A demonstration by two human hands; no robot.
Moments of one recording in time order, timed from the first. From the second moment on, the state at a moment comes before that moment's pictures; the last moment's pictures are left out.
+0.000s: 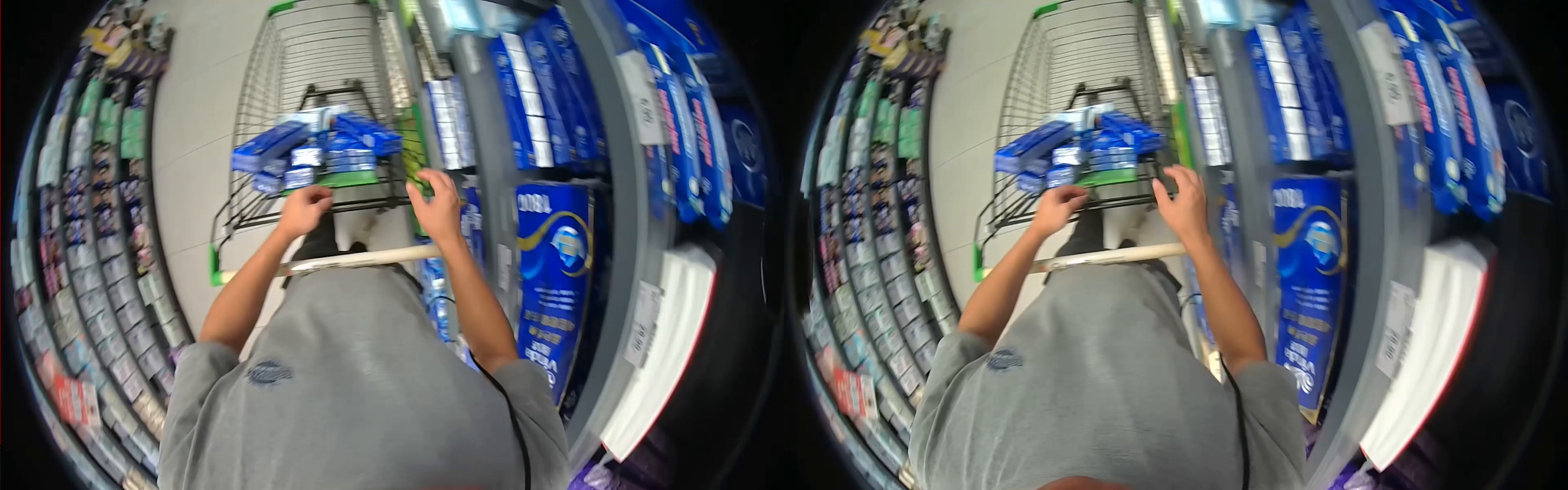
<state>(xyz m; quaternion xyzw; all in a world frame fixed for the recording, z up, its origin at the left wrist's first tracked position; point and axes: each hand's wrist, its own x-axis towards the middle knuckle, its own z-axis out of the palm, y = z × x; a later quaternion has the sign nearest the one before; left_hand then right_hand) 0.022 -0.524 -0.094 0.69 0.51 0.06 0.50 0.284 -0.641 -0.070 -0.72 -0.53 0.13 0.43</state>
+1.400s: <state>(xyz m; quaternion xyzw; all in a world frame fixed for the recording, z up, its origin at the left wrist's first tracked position) 0.012 -0.525 -0.109 0.69 0.52 0.10 0.50 0.396 -0.597 0.063 -0.91 -0.30 -0.05 0.28</state>
